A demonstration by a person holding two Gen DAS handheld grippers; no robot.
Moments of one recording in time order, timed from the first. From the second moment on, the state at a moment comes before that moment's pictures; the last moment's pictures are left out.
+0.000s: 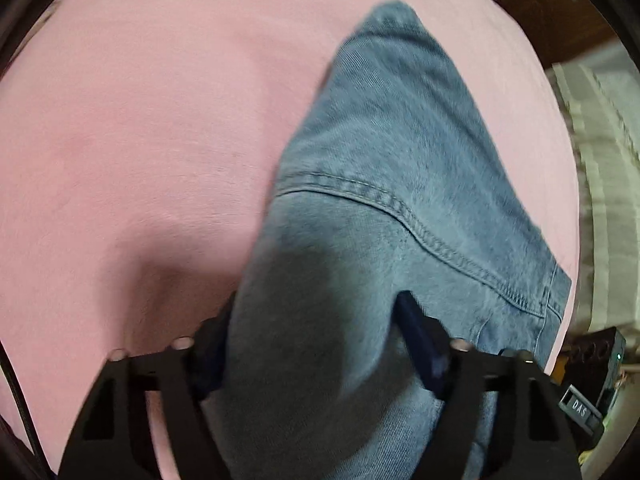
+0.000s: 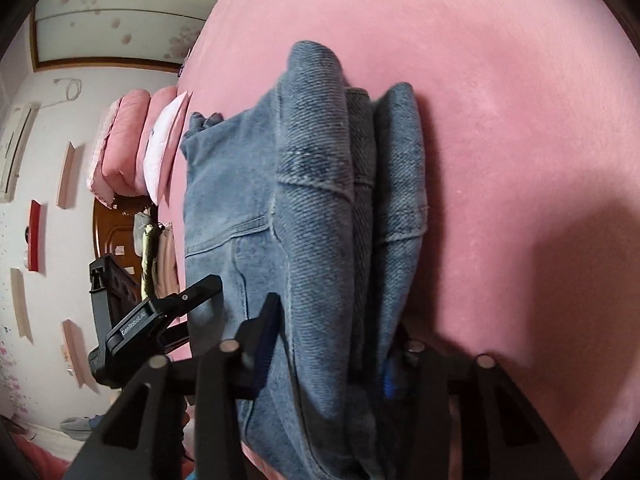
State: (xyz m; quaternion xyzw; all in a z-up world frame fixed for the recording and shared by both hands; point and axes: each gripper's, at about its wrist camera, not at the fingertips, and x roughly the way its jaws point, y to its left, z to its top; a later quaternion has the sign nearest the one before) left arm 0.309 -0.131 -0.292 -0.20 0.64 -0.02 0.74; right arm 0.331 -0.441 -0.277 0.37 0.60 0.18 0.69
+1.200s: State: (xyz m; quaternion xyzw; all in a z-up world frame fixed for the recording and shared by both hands) left arm 0.342 0.235 -0.066 -0.25 0.48 -0.06 0.84; right arm 0.351 -0.060 -0.010 0.21 0.40 0.32 0.83
